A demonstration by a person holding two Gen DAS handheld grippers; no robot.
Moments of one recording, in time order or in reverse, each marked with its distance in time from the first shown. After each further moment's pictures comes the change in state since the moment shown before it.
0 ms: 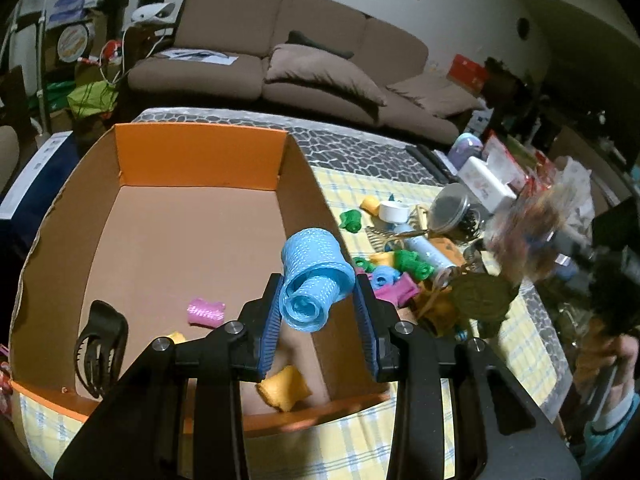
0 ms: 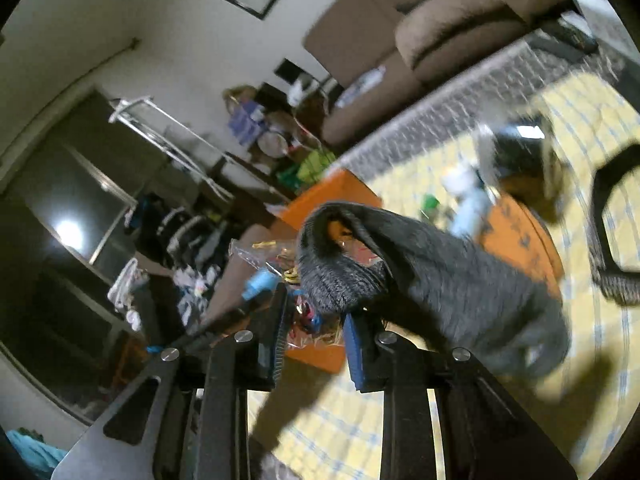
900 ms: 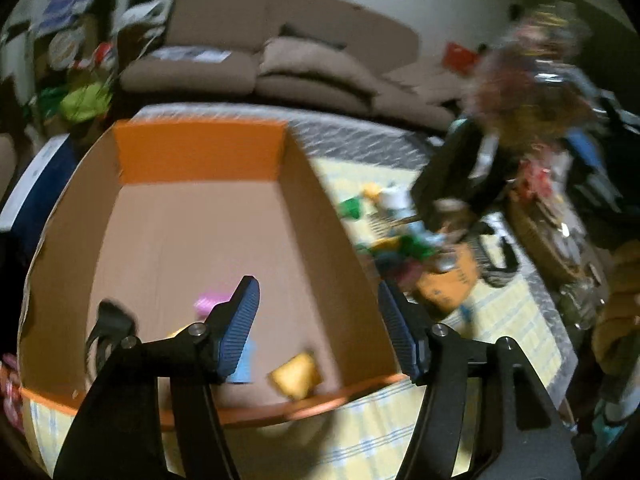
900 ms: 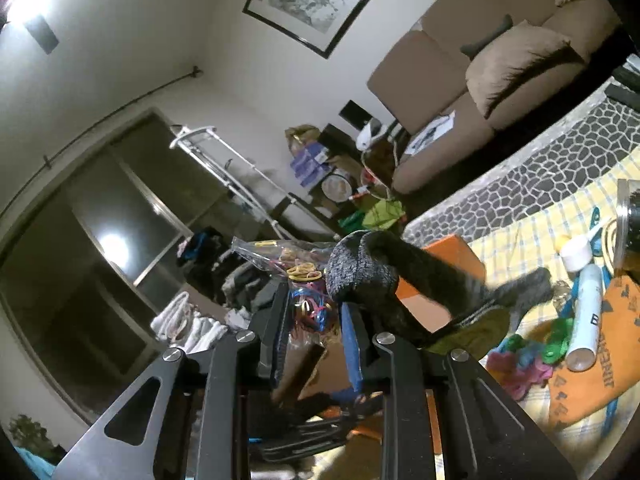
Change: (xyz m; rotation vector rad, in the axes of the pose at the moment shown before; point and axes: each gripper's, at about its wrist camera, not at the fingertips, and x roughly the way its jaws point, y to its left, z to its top) left arm -0.005 -0.008 -0.005 0.075 0.013 -0.026; right arm 0.040 0.071 0.029 -0.046 -0.143 0.159
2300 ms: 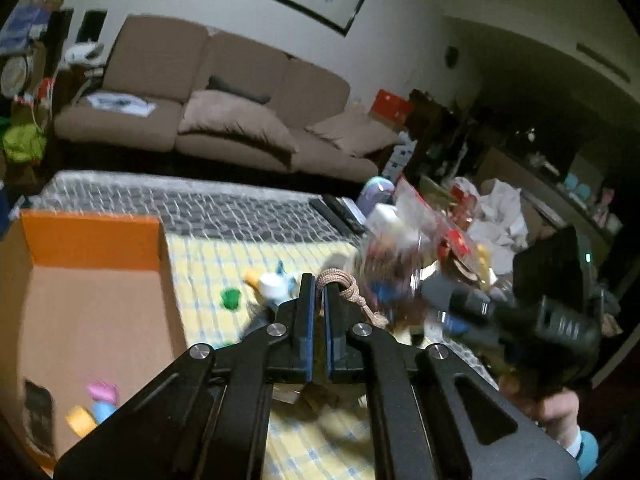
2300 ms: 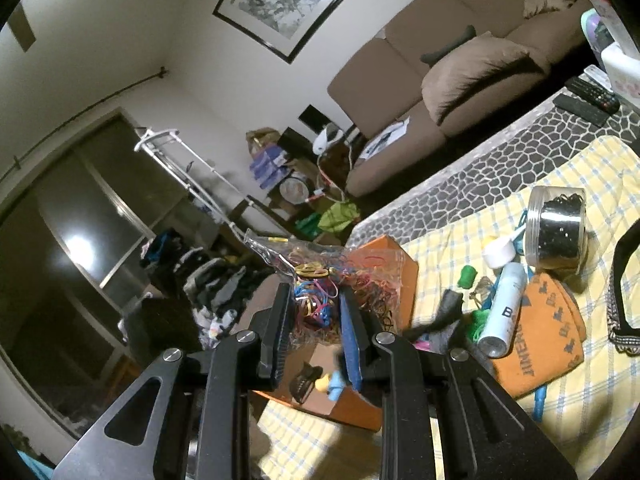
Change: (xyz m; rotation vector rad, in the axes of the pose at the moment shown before) left arm -0.022 -0.068 0.071 0.013 -0.177 -0.227; right arm -0.051 -0.027 0.001 -0.006 0.004 -0.150
